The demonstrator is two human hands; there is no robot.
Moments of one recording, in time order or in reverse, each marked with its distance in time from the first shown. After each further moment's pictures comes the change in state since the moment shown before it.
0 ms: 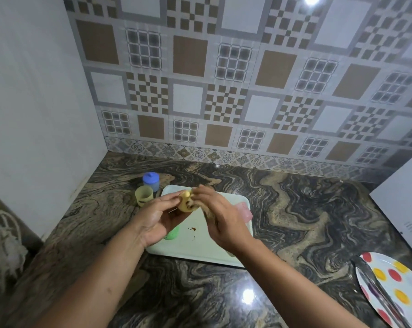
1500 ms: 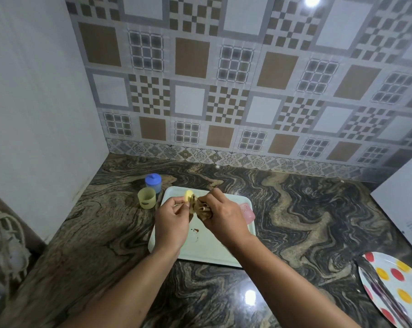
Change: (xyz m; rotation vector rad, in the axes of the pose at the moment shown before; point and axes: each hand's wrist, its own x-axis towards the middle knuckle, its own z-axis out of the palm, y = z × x) left_hand 0.009 -0.048 0.011 0.523 0.469 0.493; right_hand 0.008 0.009 0.025 -0.339 -0.099 0.266
